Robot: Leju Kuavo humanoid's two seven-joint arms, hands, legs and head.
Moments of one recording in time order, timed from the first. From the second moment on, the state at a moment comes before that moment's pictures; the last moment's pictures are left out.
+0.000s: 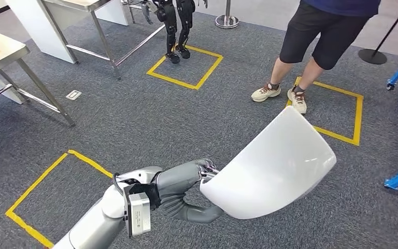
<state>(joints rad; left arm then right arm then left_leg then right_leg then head) -0.43 -0.04 -0.74 -1.55 0.02 -0.47 -0.56 -0.06 -0.04 -1.36 -0.20 1.15 0.19 0.02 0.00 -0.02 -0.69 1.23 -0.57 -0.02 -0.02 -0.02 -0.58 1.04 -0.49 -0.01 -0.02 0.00</state>
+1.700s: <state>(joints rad) -0.43 -0.05 -0.75 -1.51 -0.01 -0.51 -0.58 -0.06 -0.04 -1.35 -0.20 1.17 0.21 0.02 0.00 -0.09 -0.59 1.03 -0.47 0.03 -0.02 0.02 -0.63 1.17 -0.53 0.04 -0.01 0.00</state>
